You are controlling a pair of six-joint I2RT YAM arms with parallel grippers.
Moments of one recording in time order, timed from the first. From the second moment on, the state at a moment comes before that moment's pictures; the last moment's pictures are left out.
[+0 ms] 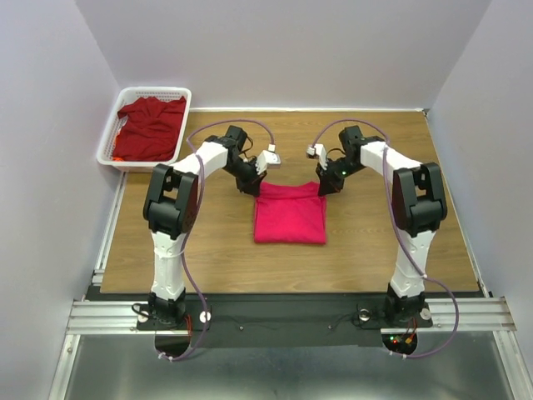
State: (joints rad) left arm -0.36 2.14 1.65 -0.78 0.67 0.86; right arm 0.21 2.09 1.56 -0.81 -0.72 -0.89
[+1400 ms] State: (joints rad) left arm -0.38 1.88 1.38 -0.38 0.80 0.22; right arm 0.18 2.05 1.60 -0.72 -0.81 -0.21
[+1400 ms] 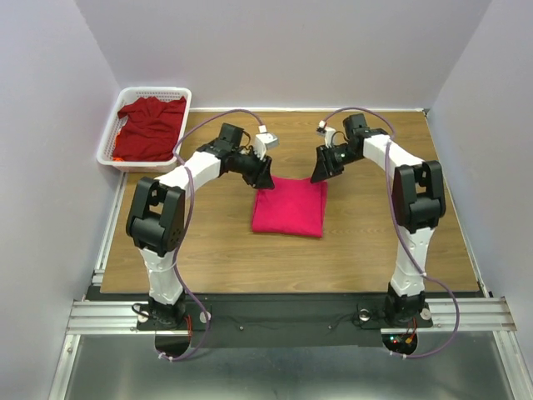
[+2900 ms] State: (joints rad) left arm -0.59 2.02 1.56 -0.61 0.49 0.66; right arm 0.24 2.35 1.81 -0.70 -0.92 -0.19
